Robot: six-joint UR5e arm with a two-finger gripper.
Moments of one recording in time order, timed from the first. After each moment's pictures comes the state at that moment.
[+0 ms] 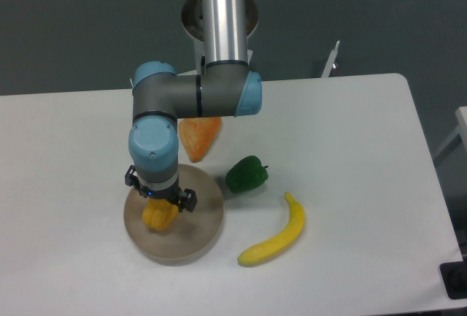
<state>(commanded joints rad) 1.82 -2.05 -1.52 -1.19 1.49 0.44</state>
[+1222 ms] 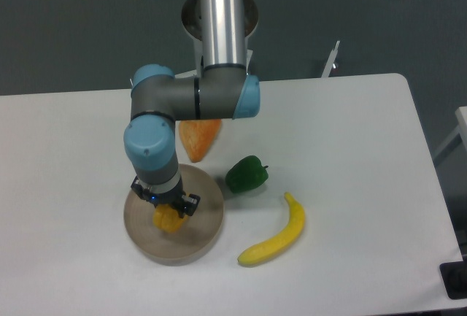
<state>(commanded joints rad) 1.88 -1.98 -1.49 -1.12 1.60 0.46</state>
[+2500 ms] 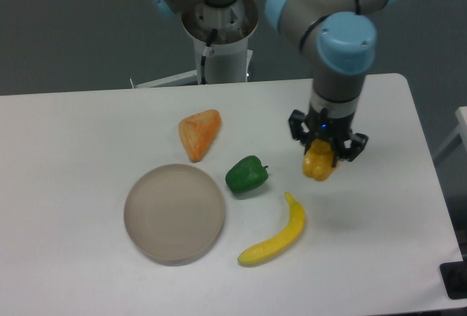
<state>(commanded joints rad) 2.37 -1.85 -1.45 -1.36 1.57 1.29</state>
